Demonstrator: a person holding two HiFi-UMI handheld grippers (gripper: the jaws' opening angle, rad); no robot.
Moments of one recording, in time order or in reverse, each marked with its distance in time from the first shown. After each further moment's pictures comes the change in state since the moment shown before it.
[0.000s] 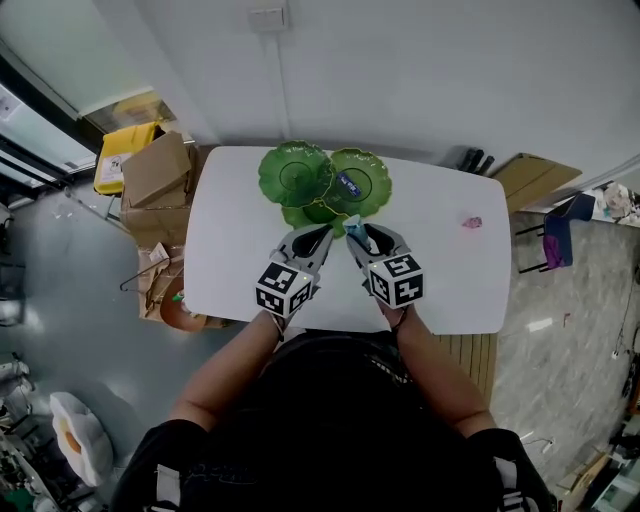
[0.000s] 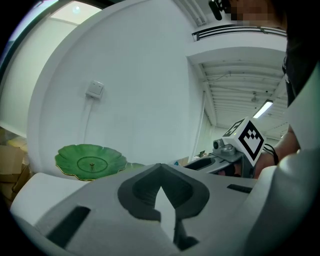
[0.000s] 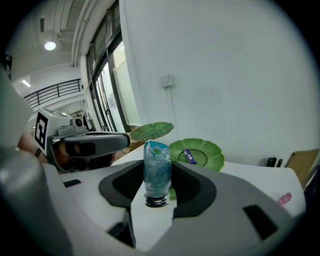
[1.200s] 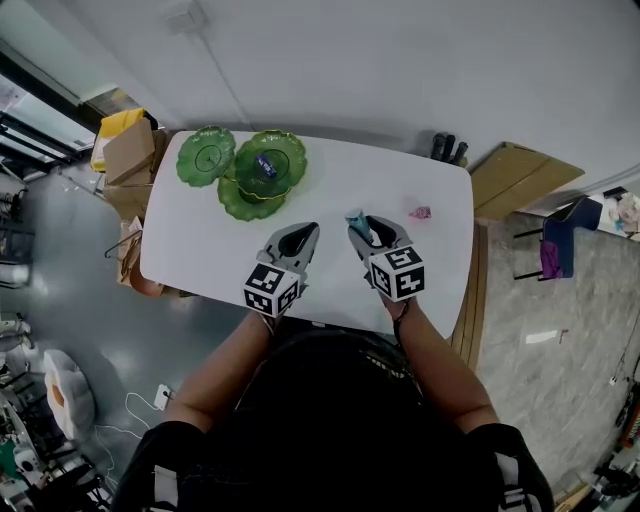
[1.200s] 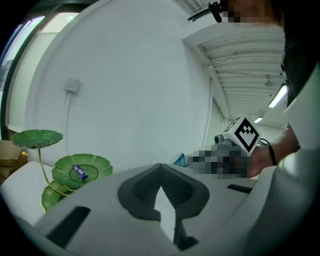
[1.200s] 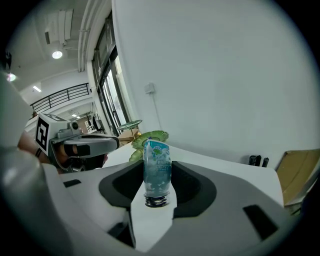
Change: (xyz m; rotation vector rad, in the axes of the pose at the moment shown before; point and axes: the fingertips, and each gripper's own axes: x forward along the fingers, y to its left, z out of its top) left arm 0.152 -0.168 -0.031 0.009 0.050 0.162; right arm -0.140 -0.205 -0.062 -0.011 0.009 0.108
